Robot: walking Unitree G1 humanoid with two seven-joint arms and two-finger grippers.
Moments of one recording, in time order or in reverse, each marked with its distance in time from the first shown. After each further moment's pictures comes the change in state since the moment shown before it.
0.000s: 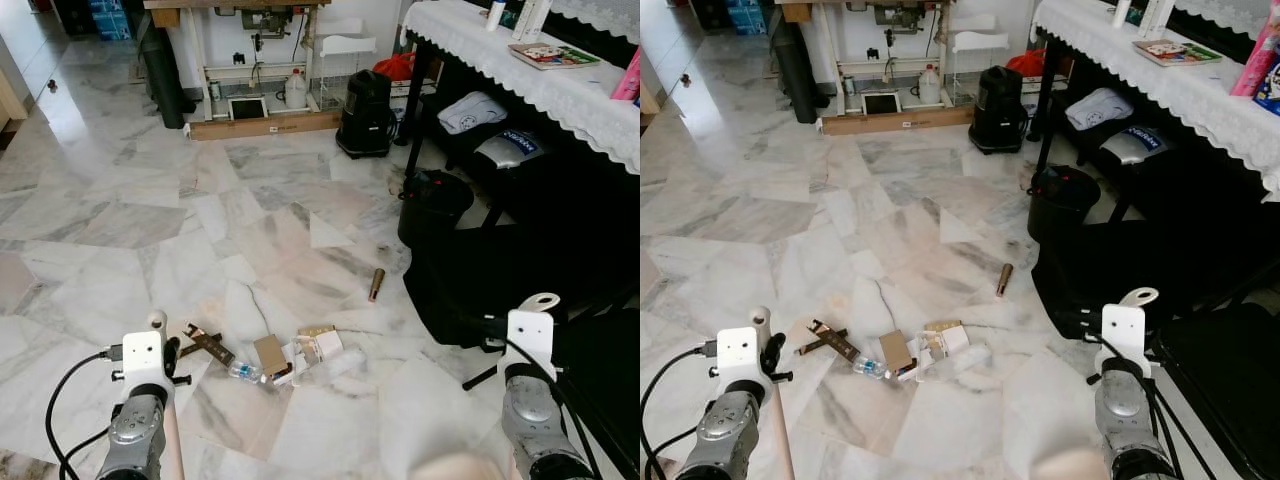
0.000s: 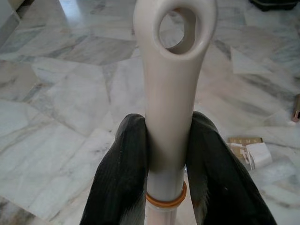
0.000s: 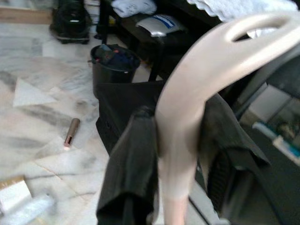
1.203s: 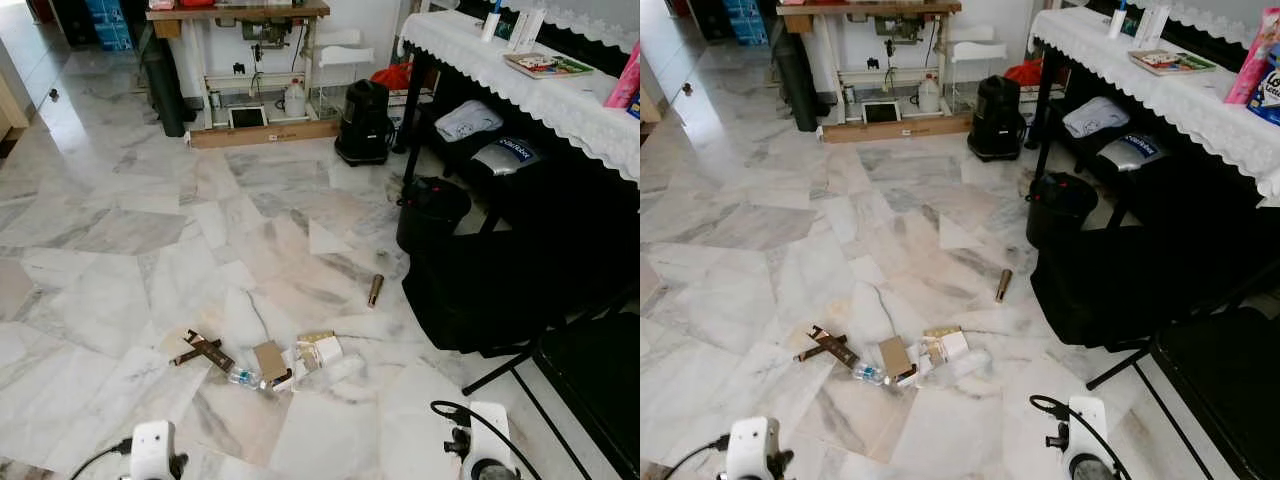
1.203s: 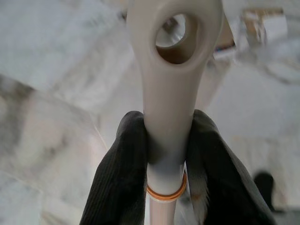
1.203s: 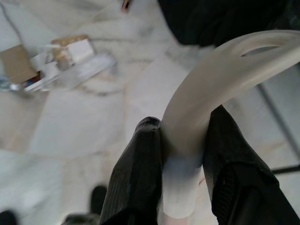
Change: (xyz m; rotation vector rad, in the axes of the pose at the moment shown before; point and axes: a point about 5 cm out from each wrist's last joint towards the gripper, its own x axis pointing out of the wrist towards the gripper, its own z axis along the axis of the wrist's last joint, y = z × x) left arm -0.053 0.015 -0.091 0.003 0.509 0.005; right arm -0.070 0.016 -0.100 -0.061 0.541 0.281
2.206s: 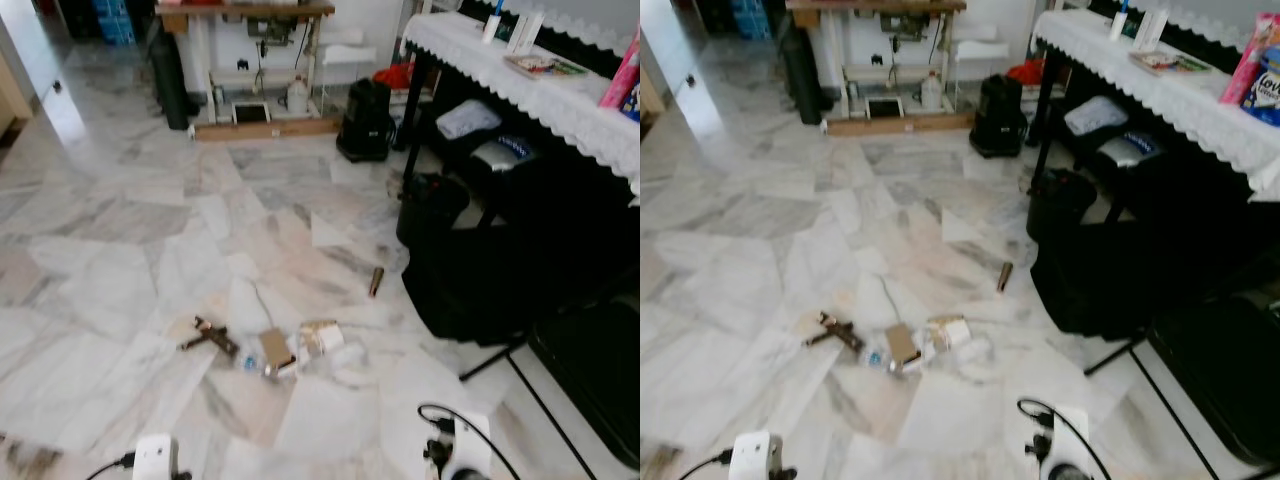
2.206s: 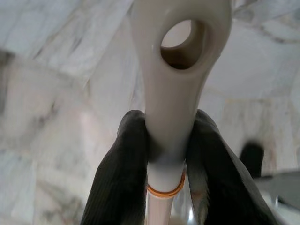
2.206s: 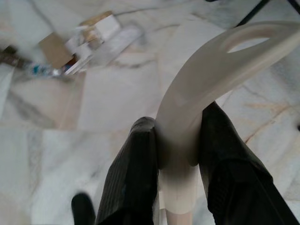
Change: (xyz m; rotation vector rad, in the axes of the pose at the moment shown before) left arm -0.007 -0.011 -0.030 -0.023 0.146 -0.059; right arm -0.009 0.036 -0.027 0.237 0.124 0.142
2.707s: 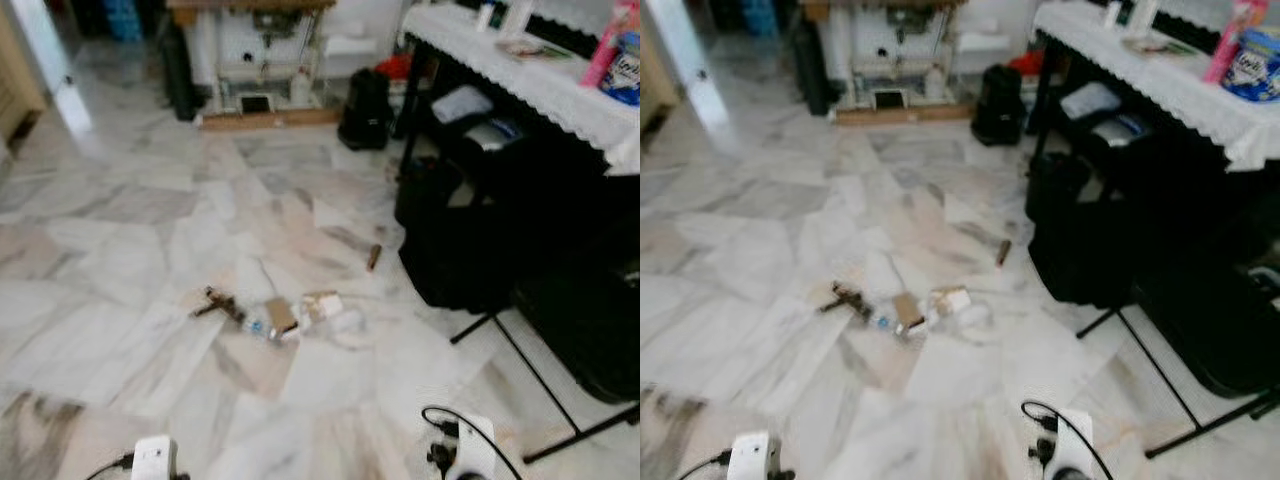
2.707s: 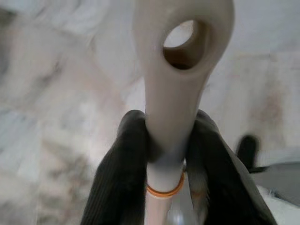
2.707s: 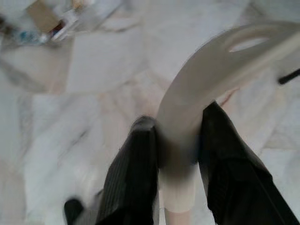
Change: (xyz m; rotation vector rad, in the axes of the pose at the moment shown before) left arm 0.000 -0.013 -0.006 0.003 0.016 -0.030; right arm -0.004 -0.015 -0.010 0.009 0.030 -0.038
